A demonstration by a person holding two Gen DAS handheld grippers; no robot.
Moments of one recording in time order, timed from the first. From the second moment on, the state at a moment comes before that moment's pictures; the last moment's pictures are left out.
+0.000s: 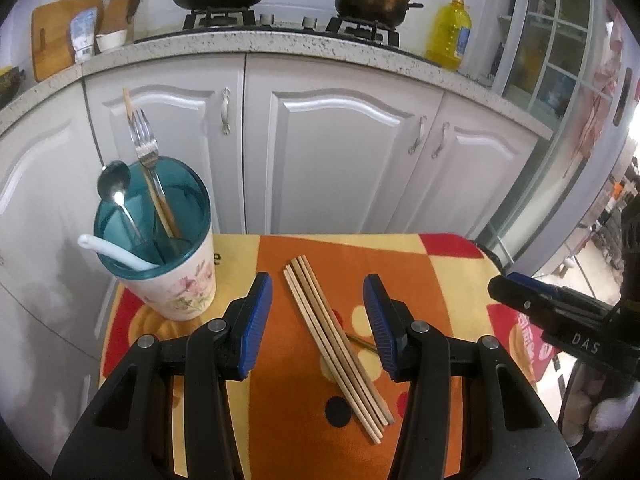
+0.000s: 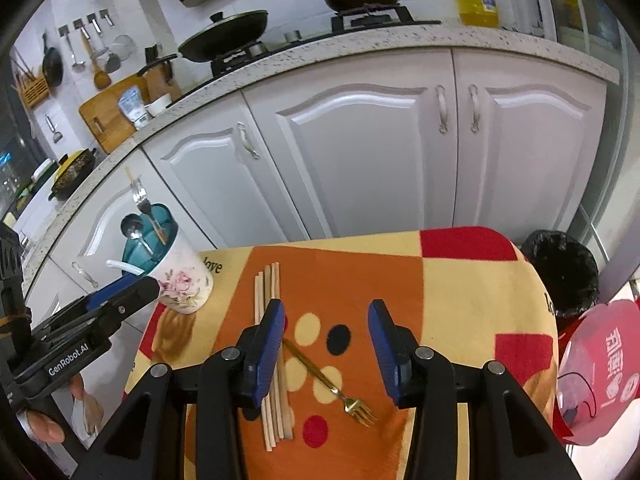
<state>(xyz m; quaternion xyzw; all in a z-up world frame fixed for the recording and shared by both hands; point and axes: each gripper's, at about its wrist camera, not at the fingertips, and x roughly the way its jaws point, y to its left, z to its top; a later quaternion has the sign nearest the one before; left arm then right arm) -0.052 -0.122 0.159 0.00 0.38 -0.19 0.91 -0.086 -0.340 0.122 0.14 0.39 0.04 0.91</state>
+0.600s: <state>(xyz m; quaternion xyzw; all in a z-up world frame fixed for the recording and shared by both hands) -0.018 -0.116 0.072 -0.05 0.49 -0.19 0.85 -0.053 -0.322 0.047 0.13 0.46 0.10 0.87</state>
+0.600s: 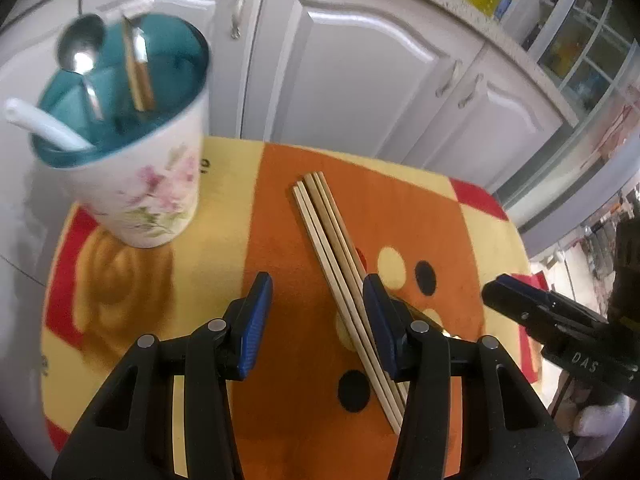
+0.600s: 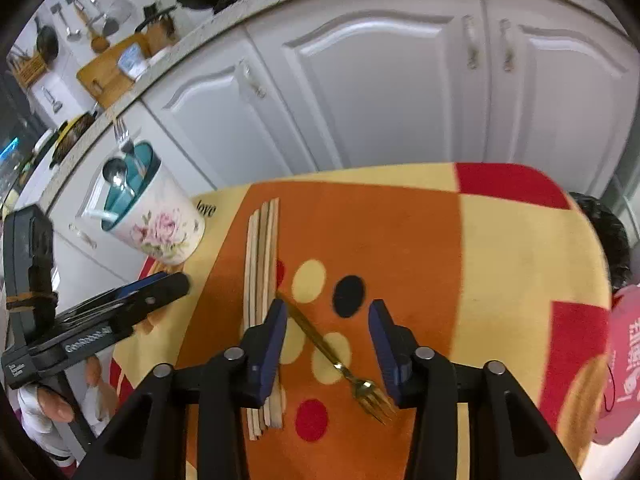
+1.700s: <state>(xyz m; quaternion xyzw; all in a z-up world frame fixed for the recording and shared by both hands) 0.027 -0.123 0.022 -0.01 0.54 -0.17 0.82 -0.002 -0.285 0.018 0.08 0.50 0.14 0.85</state>
